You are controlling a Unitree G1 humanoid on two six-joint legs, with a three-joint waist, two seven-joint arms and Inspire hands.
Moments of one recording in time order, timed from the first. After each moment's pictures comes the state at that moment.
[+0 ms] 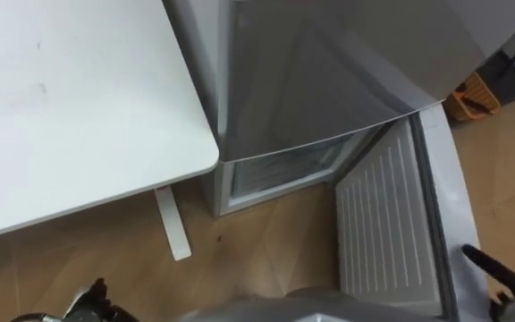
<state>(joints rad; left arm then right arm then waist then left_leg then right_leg) 0.17 0.26 0.04 0.93 0.46 0.20 0.00 0.19 -0.31 -0.23 0.69 0.65 0.09 -0.20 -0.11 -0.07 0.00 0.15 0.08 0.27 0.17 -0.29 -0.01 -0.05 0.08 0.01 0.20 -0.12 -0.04</state>
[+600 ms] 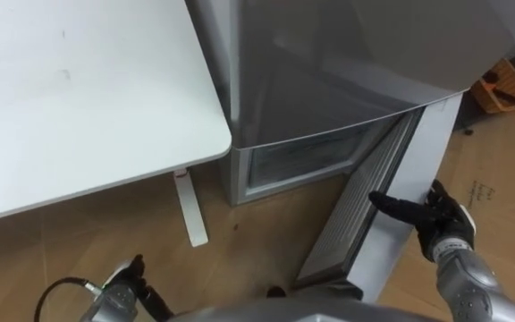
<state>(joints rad) 0.09 0.23 -0.15 0.94 0.44 0.22 0.02 0.25 -0.28 0.02 0.40 0.59 0.10 -0.14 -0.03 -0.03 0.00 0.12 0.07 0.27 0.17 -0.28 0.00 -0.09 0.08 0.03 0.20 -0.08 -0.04</state>
